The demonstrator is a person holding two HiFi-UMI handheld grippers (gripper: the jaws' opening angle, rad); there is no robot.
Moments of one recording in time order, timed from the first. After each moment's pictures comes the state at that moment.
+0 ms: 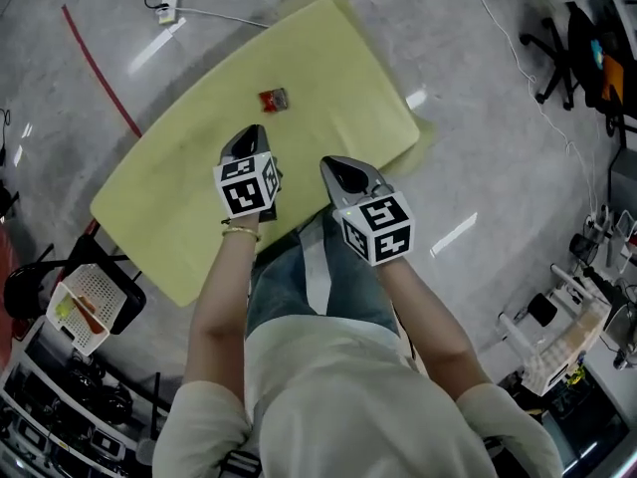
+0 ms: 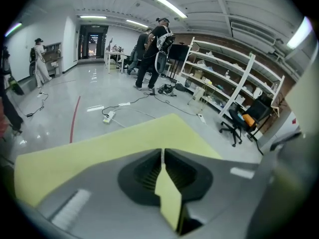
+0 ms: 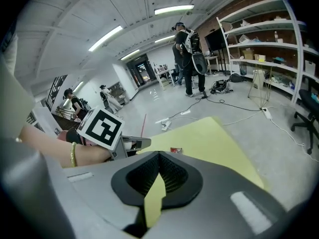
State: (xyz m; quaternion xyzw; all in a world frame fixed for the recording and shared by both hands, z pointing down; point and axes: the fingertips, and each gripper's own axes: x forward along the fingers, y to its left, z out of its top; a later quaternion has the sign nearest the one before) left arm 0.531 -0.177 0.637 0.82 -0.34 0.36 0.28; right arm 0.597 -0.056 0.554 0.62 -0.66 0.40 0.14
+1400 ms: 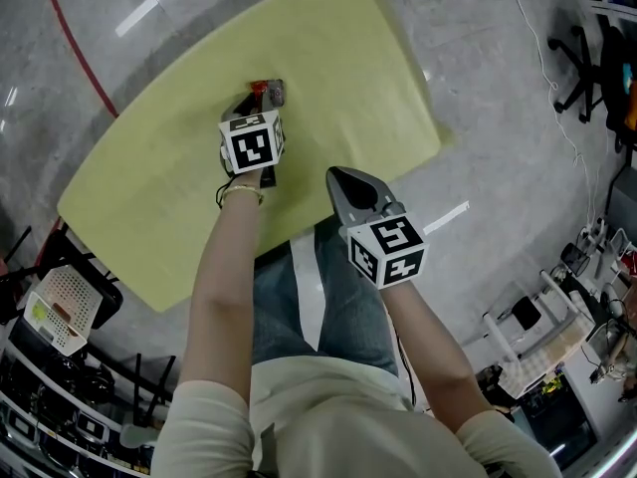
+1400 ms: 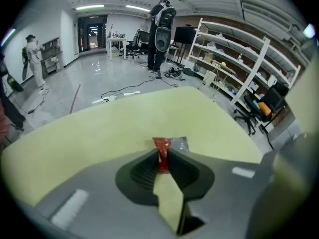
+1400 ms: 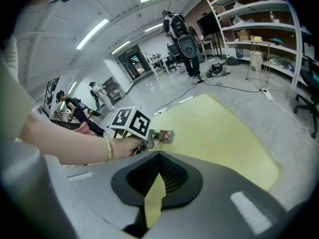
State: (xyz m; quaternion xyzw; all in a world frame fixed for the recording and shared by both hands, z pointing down) left arm 0.568 -0.219 0.809 0.78 -0.35 0.43 0.29; right arm 0.614 -0.056 0.662 0.60 -0.64 0.47 0.15
